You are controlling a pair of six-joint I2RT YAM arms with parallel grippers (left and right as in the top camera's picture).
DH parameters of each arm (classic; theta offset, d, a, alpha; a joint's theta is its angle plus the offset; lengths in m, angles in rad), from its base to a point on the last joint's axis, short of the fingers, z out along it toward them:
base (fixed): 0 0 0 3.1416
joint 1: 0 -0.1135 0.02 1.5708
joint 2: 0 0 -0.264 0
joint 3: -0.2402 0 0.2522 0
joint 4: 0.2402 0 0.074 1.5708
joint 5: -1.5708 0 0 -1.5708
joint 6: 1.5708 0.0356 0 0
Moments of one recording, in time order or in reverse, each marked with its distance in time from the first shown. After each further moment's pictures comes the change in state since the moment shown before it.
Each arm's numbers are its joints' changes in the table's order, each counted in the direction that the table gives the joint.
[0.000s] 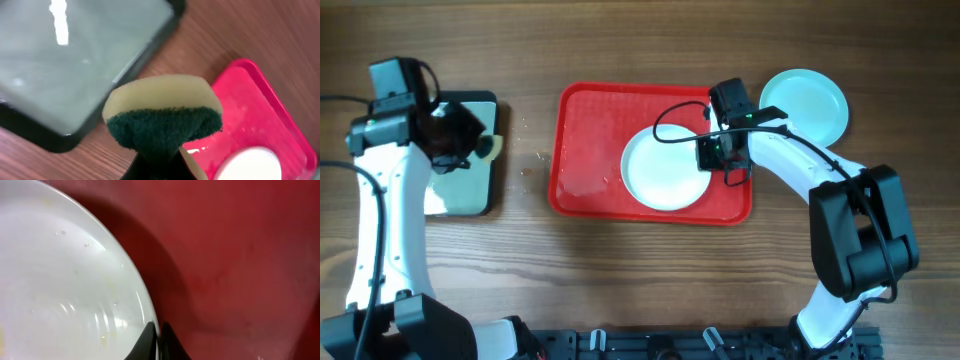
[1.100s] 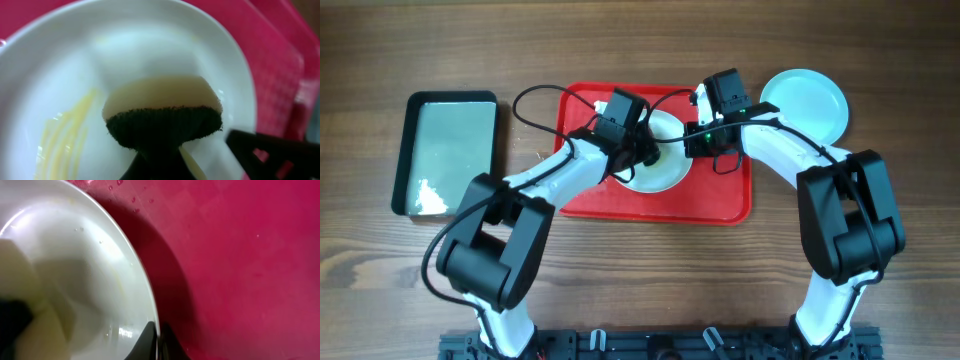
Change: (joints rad) left arm 0.715 0.403 0.192 -0.725 0.007 -0.336; right arm 0.002 0.091 -0.052 -0.116 0.121 -0.034
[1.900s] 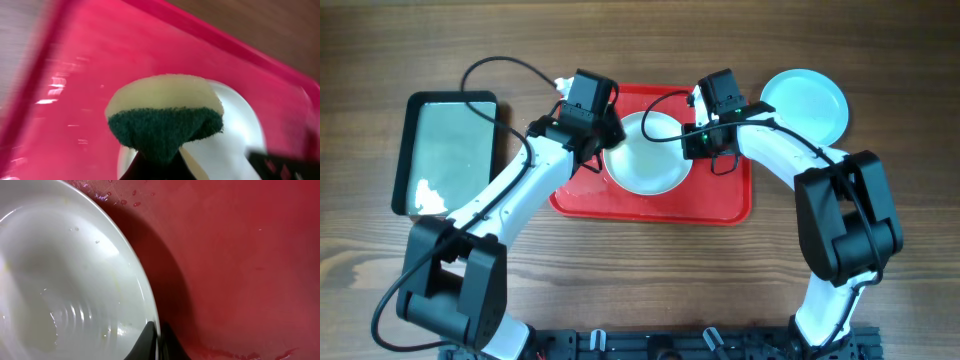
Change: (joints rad) left arm -0.098 -0.204 -0.030 0.208 0.166 0.210; right arm -0.018 0.000 -0.012 0.030 -0.044 0.000
